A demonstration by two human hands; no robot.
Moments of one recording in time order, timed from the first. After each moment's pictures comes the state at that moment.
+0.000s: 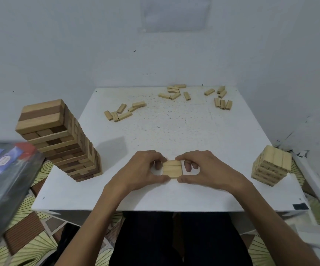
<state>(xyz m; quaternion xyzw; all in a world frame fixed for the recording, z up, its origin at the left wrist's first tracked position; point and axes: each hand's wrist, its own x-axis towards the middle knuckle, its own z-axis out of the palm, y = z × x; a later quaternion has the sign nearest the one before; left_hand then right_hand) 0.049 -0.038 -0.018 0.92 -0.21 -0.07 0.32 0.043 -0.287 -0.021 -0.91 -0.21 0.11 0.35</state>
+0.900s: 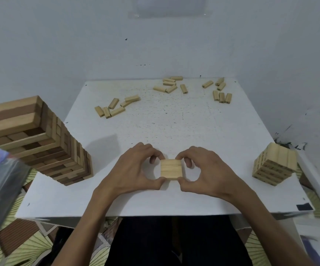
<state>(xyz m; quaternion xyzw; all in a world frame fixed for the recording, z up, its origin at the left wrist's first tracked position) 0.051 -0.034 -0.019 0.91 -0.26 0.00 0.31 0.031 -0.285 -0.027 -0.92 -0.21 0.00 0.32</state>
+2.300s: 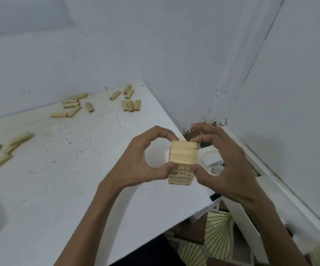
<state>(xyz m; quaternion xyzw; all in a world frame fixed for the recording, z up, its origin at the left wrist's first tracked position) 0.100 -0.268 0.016 0.72 -0.45 -0.11 0.52 -0.025 -0.471 0.004 -0.89 -0.04 -0.24 0.38</state>
